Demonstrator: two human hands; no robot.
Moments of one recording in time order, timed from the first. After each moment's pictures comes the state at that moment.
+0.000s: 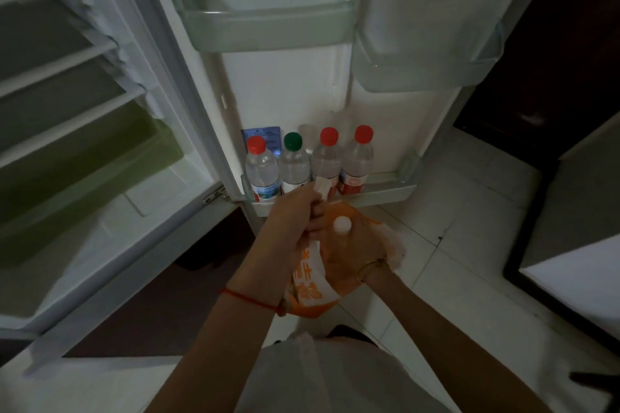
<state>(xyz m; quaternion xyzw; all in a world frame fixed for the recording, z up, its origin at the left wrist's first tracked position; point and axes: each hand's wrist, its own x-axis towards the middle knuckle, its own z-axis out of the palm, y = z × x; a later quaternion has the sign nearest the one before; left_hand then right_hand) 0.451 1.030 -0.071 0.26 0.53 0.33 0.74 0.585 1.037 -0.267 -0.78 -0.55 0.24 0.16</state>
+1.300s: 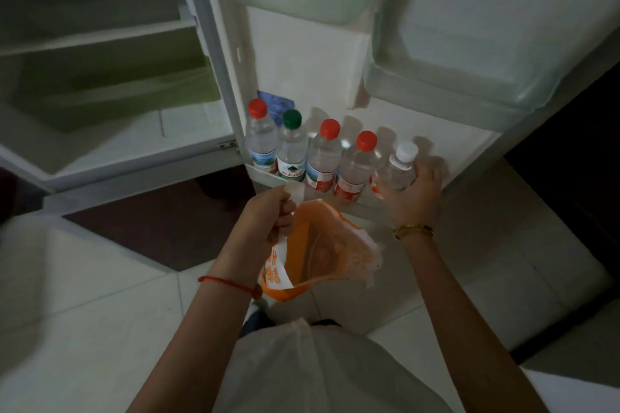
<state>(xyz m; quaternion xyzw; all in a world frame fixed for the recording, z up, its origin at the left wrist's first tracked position) 0.514 1.031 -0.130 0.07 0.59 0.47 0.65 0.717 1.127 -0.184 -0.70 -0.59 0.16 0.36</state>
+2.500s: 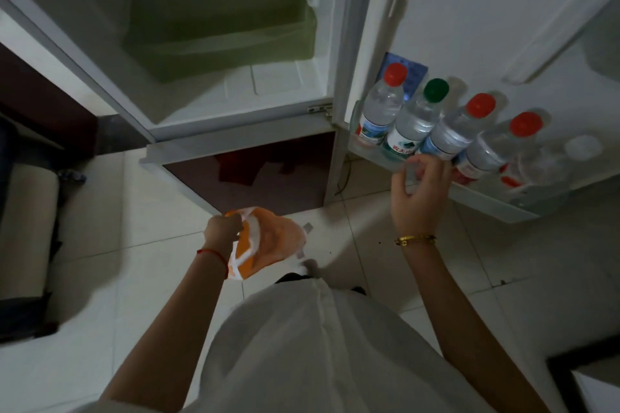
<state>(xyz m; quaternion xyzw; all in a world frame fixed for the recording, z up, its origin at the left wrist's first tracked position) 0.279 0.903 -0.289 0.00 0.85 0.32 0.42 0.542 1.050 -0.222 -0.58 -0.67 0.17 0.43</state>
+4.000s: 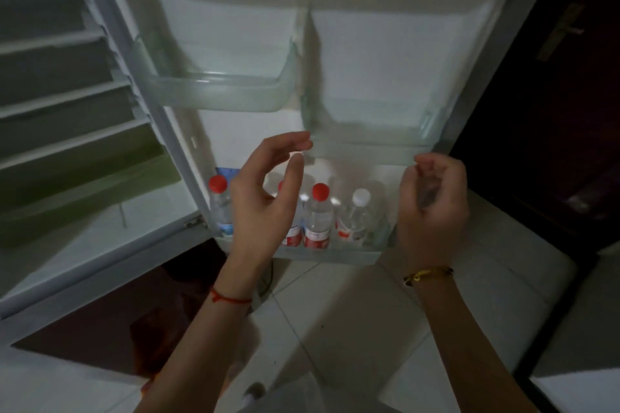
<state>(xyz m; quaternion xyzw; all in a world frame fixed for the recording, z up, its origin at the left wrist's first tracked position) 0.546 1.057 -0.031 0.59 0.44 0.64 0.21 0.725 1.068 -0.052 -0.56 -0.51 0.05 0.65</state>
